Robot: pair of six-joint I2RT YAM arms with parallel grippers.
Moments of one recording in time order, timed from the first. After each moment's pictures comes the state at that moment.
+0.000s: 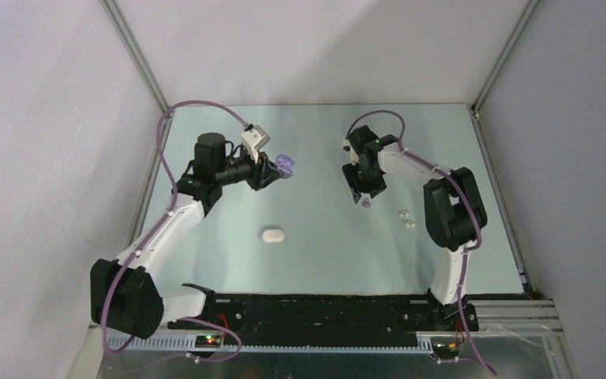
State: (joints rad) left arm -0.28 1.23 0.94 -0.13 0.68 0.17; right arm 0.46 1.94 1.49 -0.84 -0.02 0.10
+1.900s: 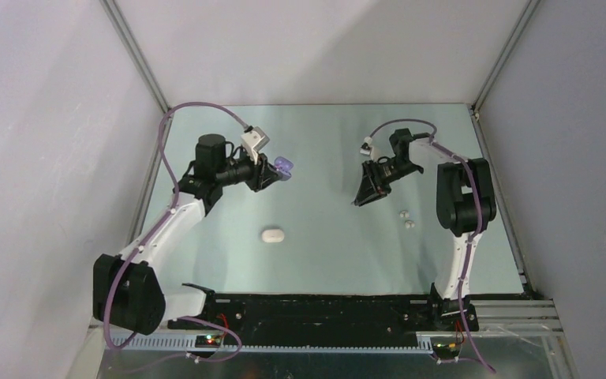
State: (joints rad) left arm -0.26 1.25 0.92 -0.12 0.68 0.17; right arm 0.18 2.03 1.47 -0.97 -0.91 -0.25
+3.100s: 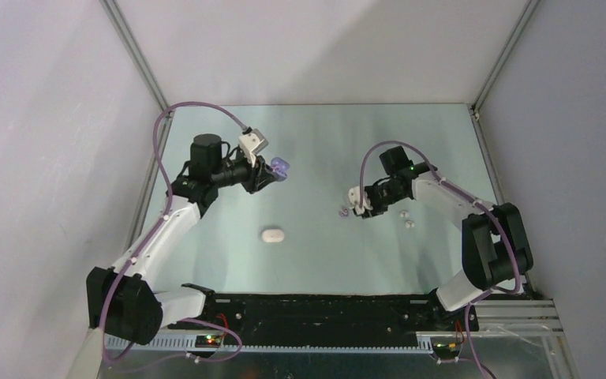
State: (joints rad) left arm -0.26 1.20 0.95 -0.23 0.67 0.26; right arm 0.37 1.57 1.06 -0.70 -0.75 -1.51
